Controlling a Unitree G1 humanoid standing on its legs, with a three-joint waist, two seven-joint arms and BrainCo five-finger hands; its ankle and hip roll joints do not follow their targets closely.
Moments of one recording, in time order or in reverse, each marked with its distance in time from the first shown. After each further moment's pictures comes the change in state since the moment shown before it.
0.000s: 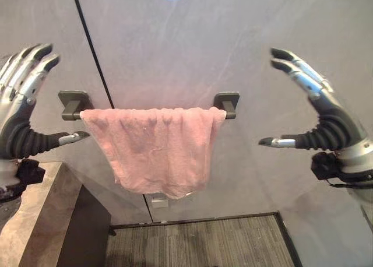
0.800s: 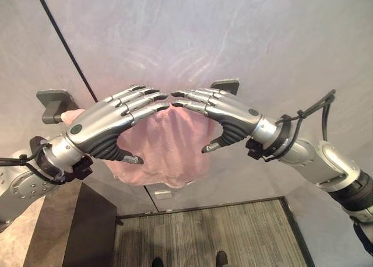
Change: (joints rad) left arm -0.329 0.234 -0.494 0.054 -0.088 -0.003 -0.237; right arm -0.600 0.154 0.684 0.302 -0.216 0.090 0.106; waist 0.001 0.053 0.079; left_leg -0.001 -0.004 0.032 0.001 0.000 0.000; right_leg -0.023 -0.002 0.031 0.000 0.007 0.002
